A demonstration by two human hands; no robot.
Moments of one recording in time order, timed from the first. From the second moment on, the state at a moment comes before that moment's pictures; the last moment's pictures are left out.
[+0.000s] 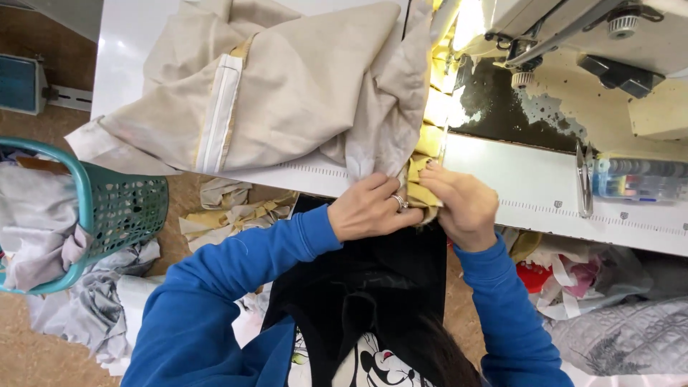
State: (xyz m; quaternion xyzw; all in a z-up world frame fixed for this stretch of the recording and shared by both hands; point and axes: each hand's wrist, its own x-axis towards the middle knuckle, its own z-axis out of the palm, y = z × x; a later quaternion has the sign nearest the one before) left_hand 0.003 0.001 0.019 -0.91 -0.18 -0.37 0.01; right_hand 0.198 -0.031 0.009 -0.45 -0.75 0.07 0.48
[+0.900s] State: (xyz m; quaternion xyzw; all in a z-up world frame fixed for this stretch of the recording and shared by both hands) left_hand 0.027 0.158 0.023 -0.96 -0.22 -0.19 0.03; right_hand 0.211 0.012 0.010 -0.54 -0.75 0.12 0.37
